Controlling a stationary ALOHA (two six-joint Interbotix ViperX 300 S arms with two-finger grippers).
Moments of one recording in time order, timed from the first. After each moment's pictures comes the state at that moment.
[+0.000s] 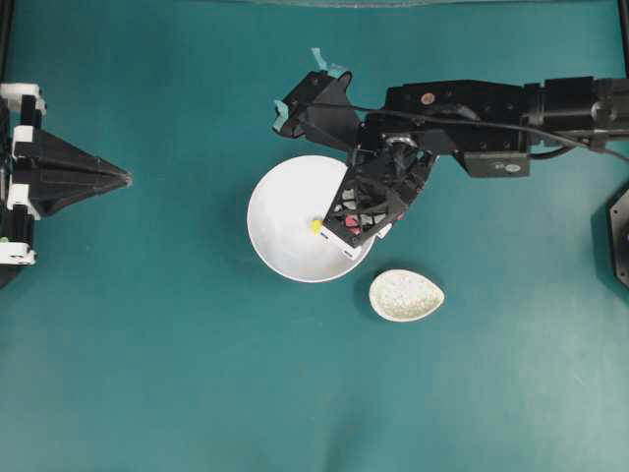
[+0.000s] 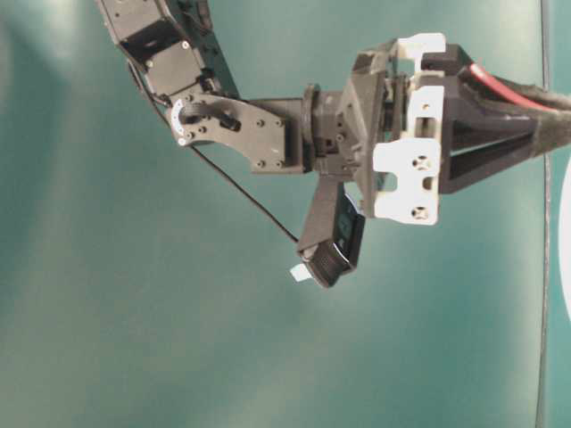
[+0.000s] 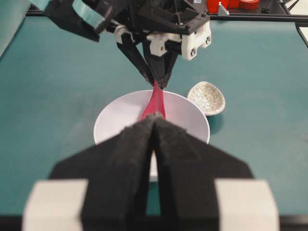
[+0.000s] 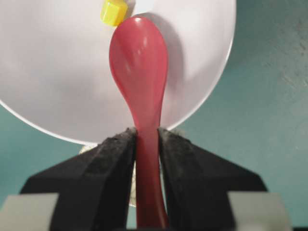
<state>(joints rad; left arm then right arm) 0.04 -0.97 1.18 0.01 -0.12 0.01 -0.12 0.21 0.14 0.18 1.16 0.52</state>
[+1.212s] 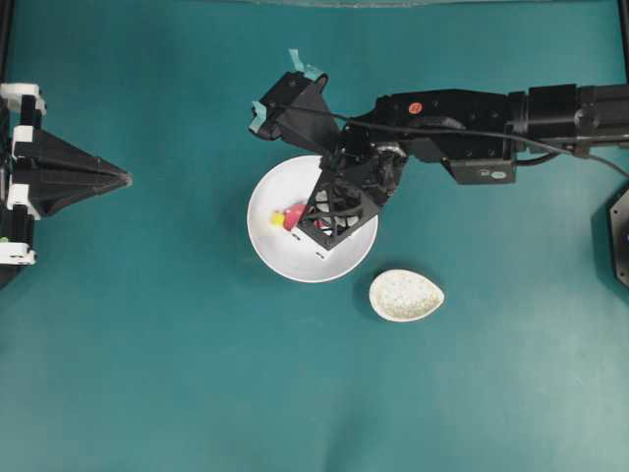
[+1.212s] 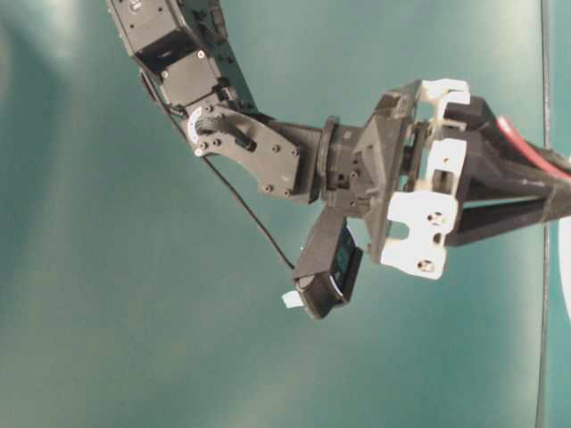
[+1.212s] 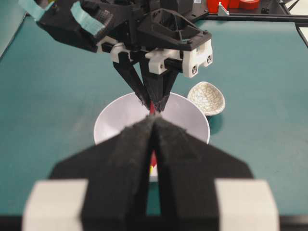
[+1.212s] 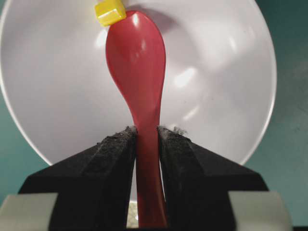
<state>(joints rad) 0.04 -0.97 1.18 0.01 -0.12 0.01 -0.11 0.24 0.12 0.19 0.95 0.48</state>
